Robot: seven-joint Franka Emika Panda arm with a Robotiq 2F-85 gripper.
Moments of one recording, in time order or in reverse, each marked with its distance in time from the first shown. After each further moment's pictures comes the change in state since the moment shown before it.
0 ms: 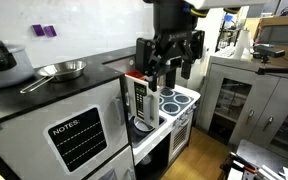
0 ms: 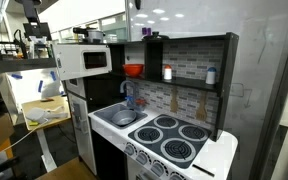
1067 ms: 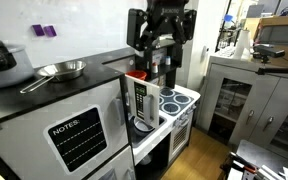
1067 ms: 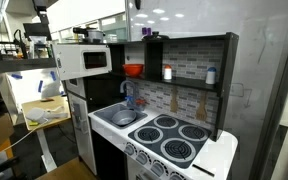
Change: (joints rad) arm 0.002 0.041 -0.040 0.108 -0.021 0.000 -0.055
